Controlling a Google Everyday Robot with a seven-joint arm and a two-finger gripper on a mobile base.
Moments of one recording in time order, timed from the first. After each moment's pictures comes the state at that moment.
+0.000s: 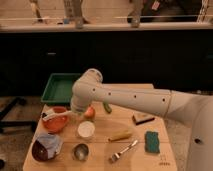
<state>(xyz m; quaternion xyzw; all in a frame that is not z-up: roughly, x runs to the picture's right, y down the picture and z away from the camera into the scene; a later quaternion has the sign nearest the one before) -0.157 0.124 0.720 -0.31 -0.18 0.07 0.93</state>
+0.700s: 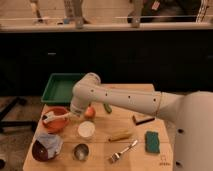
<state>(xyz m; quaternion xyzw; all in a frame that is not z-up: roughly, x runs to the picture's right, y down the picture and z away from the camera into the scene) -0.166 0.142 0.759 -0.34 -0.18 0.09 0.92</state>
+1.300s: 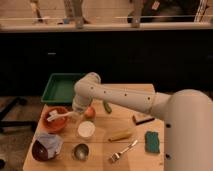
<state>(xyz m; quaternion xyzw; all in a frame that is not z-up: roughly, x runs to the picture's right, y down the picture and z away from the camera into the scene) -0.168 0.139 0.792 -0.36 -0.17 0.10 0.91</state>
